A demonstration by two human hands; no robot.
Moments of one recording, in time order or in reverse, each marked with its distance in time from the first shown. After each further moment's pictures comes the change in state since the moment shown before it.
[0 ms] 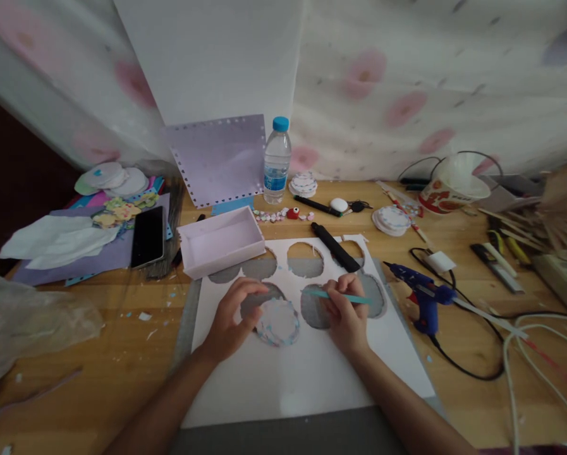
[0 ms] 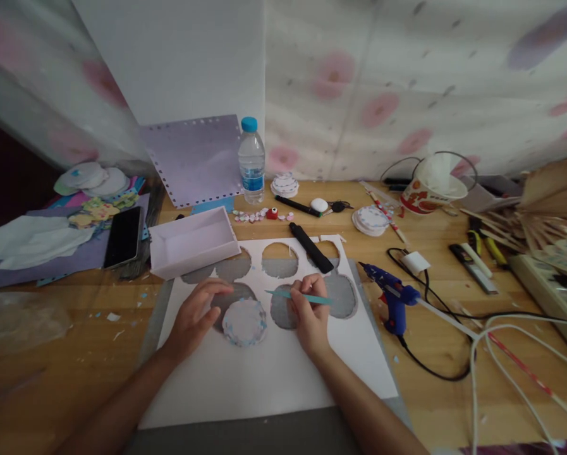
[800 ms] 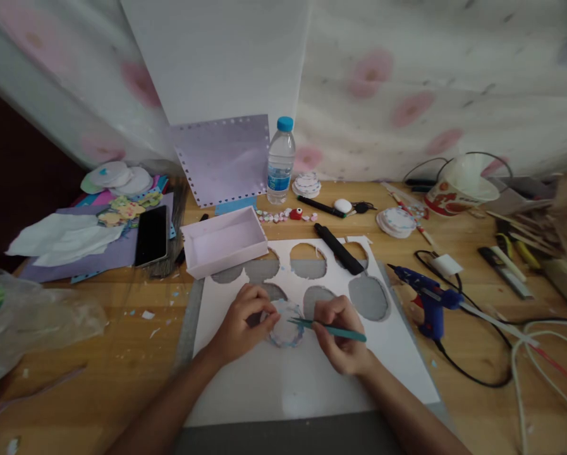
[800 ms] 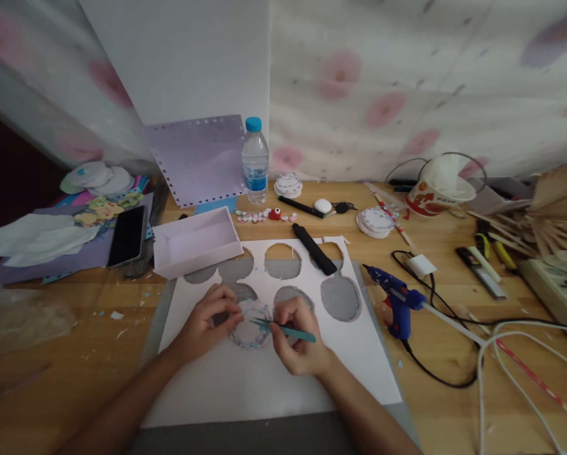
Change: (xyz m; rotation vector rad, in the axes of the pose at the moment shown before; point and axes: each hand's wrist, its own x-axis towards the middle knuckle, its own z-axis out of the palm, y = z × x) left_hand 0.002 0.003 0.009 0.167 -0.095 -0.010; right_hand -0.020 -0.005 -0.005 -0.415 -0.489 -0.285
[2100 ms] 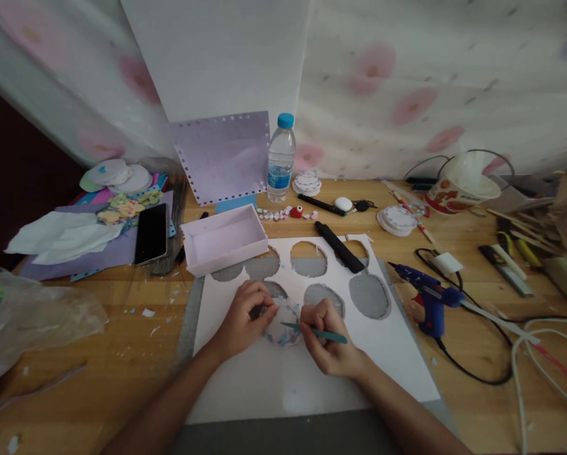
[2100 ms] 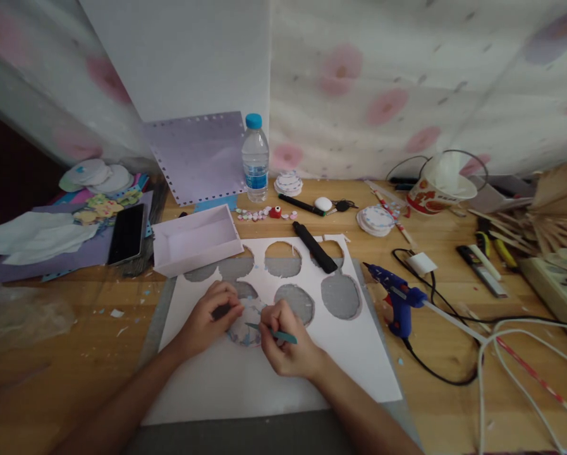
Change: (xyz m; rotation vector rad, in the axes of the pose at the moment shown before) left_hand 0.006 0.000 0.003 0.028 0.020 -0.057; right_hand -0.001 0.002 0.013 -0.043 -0.111 0.085
